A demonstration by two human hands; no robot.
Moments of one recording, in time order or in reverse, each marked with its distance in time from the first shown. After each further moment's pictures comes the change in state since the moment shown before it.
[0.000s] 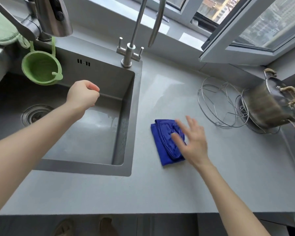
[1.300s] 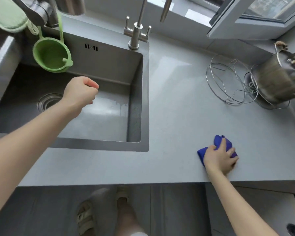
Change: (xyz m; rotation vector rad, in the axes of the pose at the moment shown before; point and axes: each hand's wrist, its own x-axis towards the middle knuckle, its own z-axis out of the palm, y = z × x) left_hand -0.025 -0.037 -0.040 0.044 -0.074 0.003; right_hand -0.095 0.037 0.036 -0.158 0.212 1.007
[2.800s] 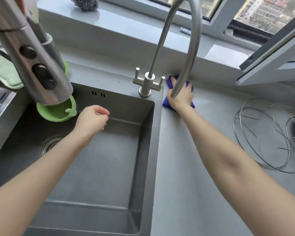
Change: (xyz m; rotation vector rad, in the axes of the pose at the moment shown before) left_hand 0.118 0.038 0.033 0.005 0.068 -0.099; right_hand 0.111 -0.405 0.070 -0.050 -0.124 -0.865
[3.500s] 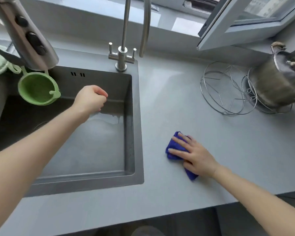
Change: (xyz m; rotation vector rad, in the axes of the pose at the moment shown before) left_hand -0.059 0.026 0.000 0.149 -0.200 0.125; right_hand -0.308 0.174 -0.045 -0.185 -0.227 -0.773
